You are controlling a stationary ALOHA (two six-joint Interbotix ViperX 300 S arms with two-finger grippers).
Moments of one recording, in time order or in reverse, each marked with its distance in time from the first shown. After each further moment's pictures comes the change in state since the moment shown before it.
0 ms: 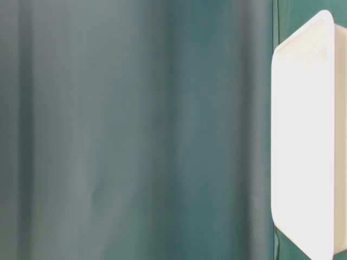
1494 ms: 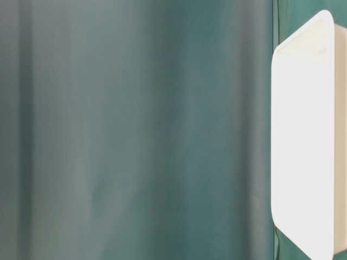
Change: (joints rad) left arm 0.000 -0.133 0.100 0.000 0.109 0.002; right arm 0.143 0.018 0.164 -0.158 0.000 0.078
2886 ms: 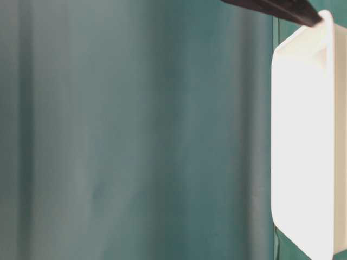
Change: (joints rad) left arm 0.000 -0.002 0.040 0.000 0.002 -0.002; right arm 0.026 0.770 -0.449 0.000 -0.087 0.149
